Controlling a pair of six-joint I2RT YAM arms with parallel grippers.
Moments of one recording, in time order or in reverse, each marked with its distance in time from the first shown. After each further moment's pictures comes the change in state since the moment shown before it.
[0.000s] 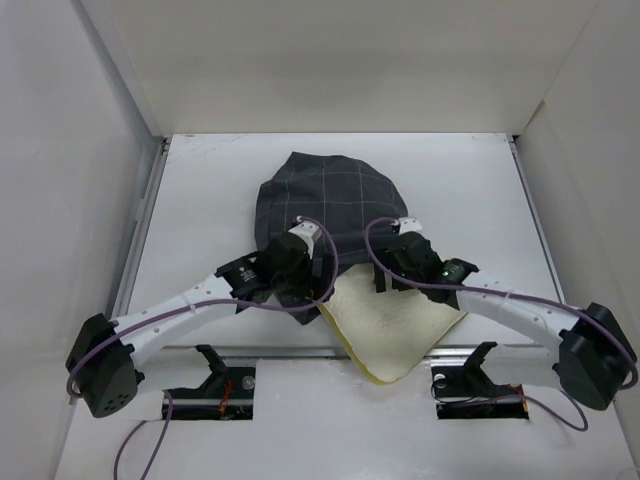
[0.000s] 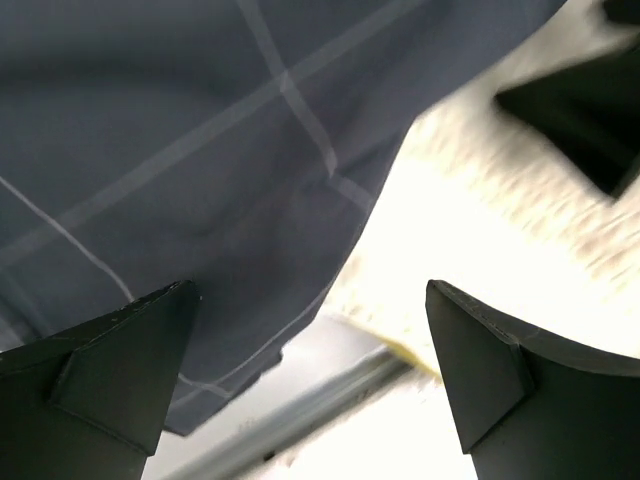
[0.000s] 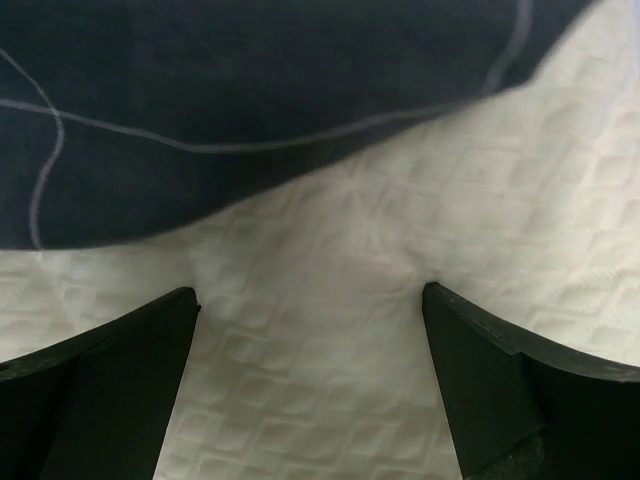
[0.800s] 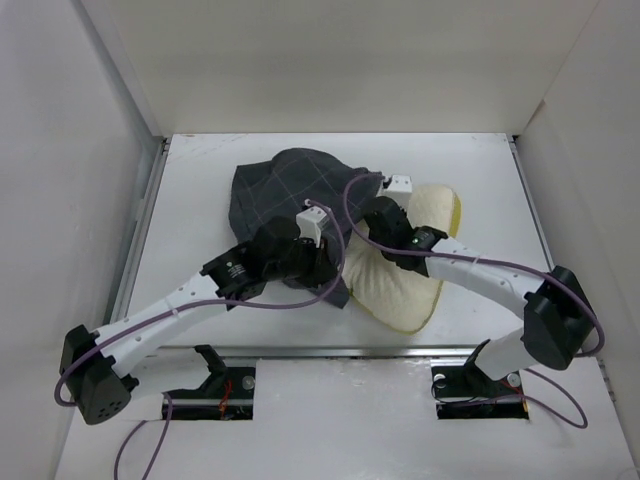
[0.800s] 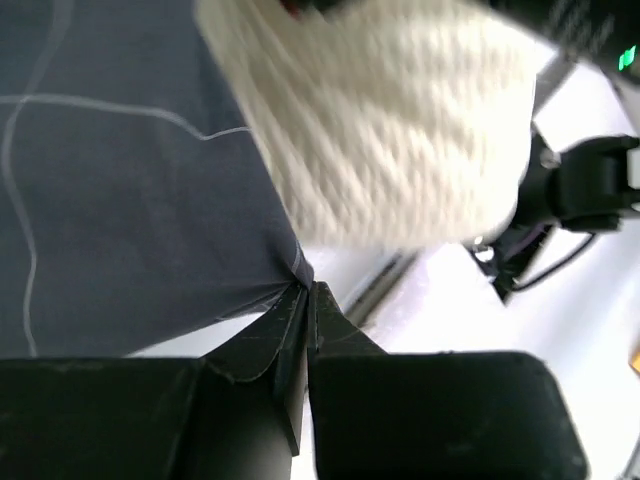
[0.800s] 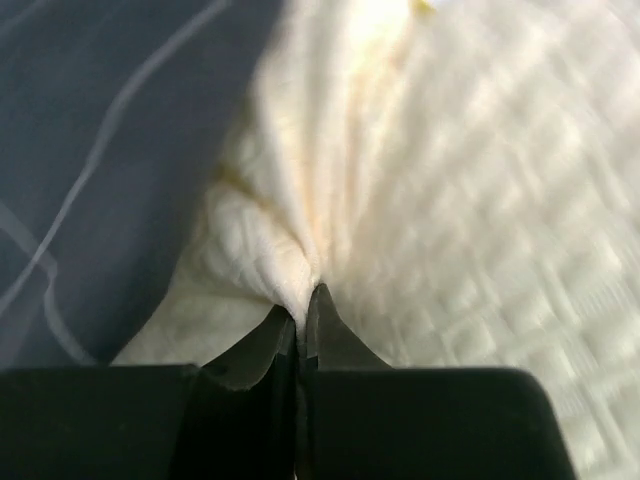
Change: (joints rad) left arm -0.008 -0.057 0.083 0.067 0.219 0.069; right arm 0.042 0.295 0.333 0.096 0.354 0.081
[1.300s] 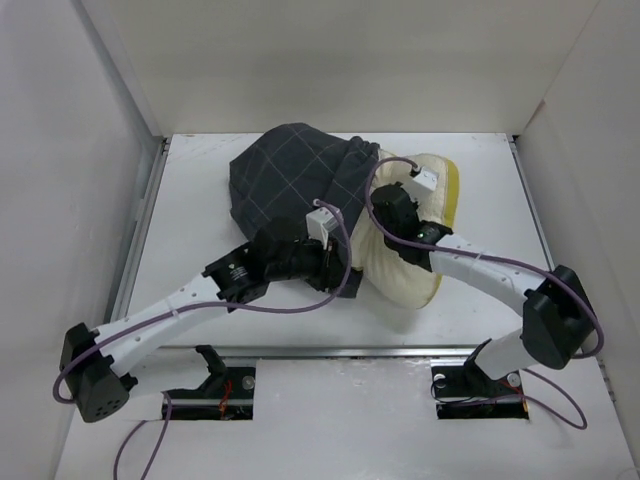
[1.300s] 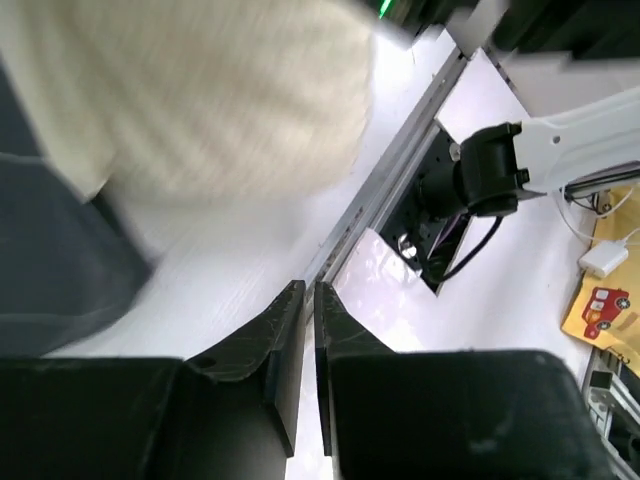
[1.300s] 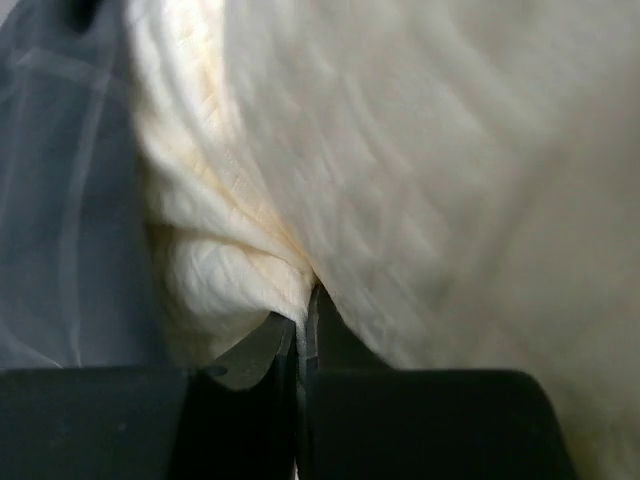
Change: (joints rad) left arm -0.034 -0.017 0.008 0.099 0.147 -0.027; right arm -0.061 -0.001 0.067 0.134 0.167 0.290
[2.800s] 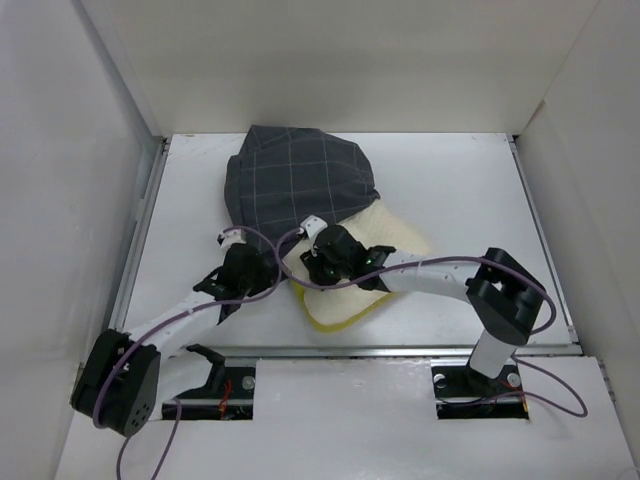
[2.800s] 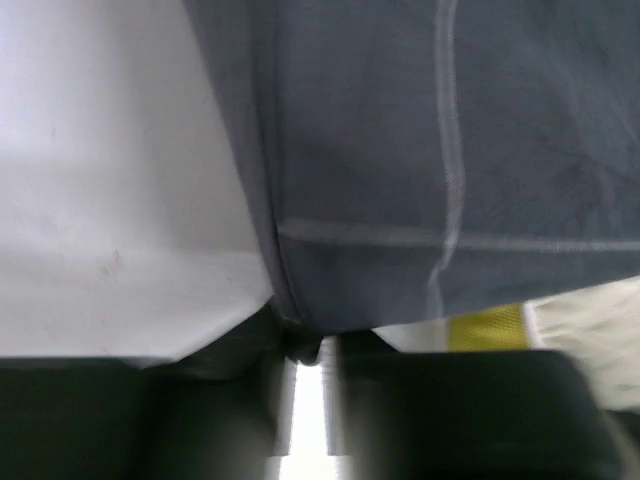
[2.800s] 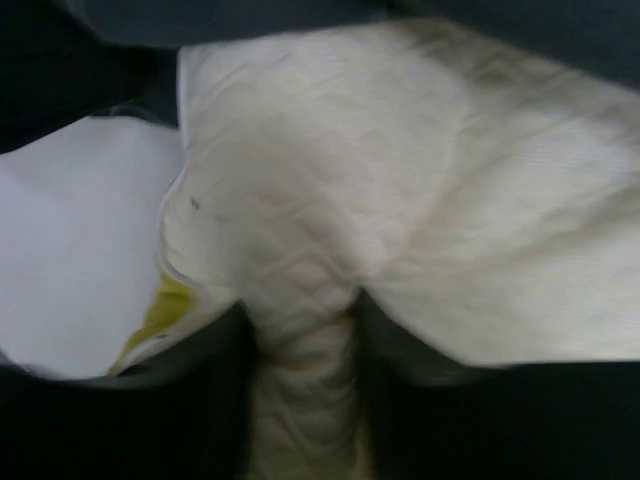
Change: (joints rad) left arm 0.460 0.004 -0.520 0.171 -0.497 -0.301; right arm 0.264 0.247 -0.012 0.031 -0.718 -0.689
